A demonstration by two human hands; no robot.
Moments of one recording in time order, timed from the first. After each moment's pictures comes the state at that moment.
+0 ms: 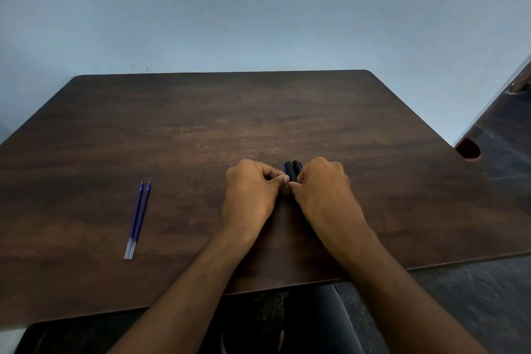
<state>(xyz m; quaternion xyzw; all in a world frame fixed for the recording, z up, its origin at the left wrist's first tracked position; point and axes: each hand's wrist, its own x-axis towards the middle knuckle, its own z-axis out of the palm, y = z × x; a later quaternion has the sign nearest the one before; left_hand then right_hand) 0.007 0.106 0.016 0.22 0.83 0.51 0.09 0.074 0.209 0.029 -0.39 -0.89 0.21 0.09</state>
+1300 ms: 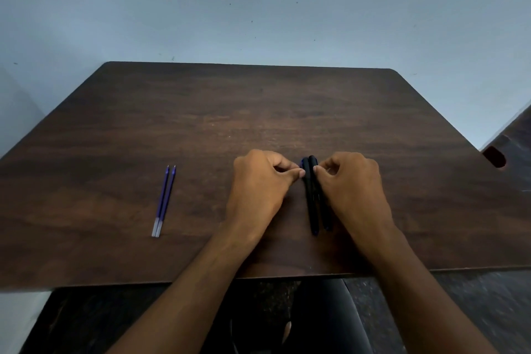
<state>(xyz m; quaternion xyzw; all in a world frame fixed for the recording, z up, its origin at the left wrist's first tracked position) 0.002 0.083 0.021 0.25 0.82 0.52 0.04 0.091 0.206 0.035 -0.33 -0.89 0.25 0.21</state>
